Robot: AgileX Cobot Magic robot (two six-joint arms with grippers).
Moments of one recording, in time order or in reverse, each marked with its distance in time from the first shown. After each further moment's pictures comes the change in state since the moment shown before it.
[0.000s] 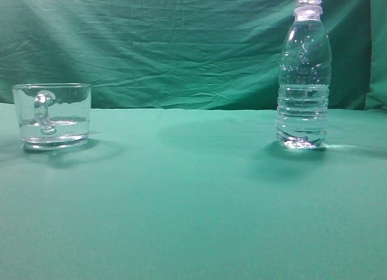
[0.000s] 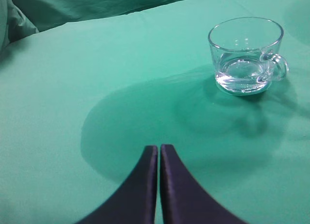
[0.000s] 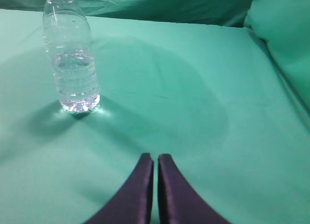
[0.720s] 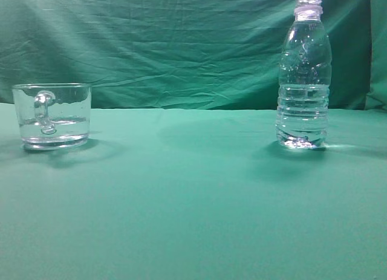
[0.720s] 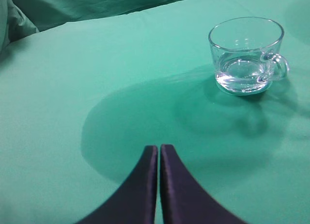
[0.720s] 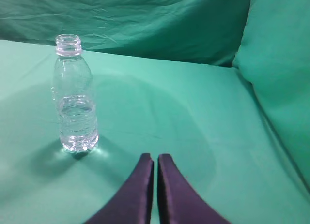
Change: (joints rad) left arm 0.000 0.000 0.000 0.000 0.000 0.000; right arm -0.103 0.038 -0.162 0.262 0.041 -0.313
